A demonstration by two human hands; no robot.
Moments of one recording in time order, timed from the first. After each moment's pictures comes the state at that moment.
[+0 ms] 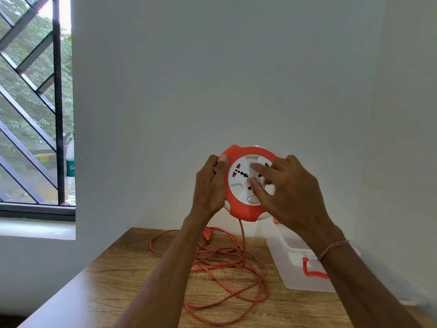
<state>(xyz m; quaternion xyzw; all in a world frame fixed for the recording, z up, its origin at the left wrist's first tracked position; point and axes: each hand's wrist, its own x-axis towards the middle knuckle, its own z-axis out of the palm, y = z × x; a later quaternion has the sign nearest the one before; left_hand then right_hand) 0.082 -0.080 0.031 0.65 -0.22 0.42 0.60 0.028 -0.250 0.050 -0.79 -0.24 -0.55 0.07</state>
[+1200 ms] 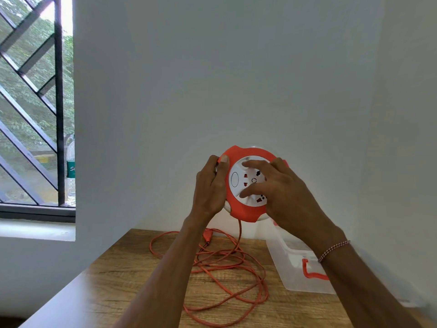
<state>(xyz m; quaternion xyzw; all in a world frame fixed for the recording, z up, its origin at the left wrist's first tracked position) 0.086 -0.078 0.032 0.66 -0.23 0.44 0.56 0.026 -0.248 0.053 -0.83 -0.32 -0.45 -0.01</state>
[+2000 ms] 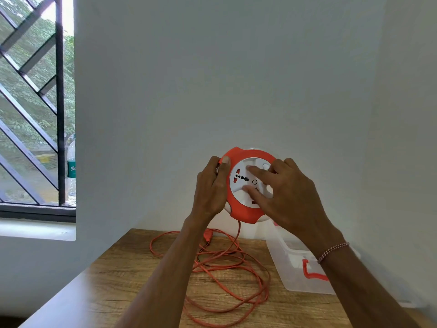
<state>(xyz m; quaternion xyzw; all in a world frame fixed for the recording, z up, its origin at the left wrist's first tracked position) 0.084 -0.078 0.031 0.67 -0.22 0.43 0.57 0.022 -0.246 0.052 -0.83 -0.24 -0.50 0.07</state>
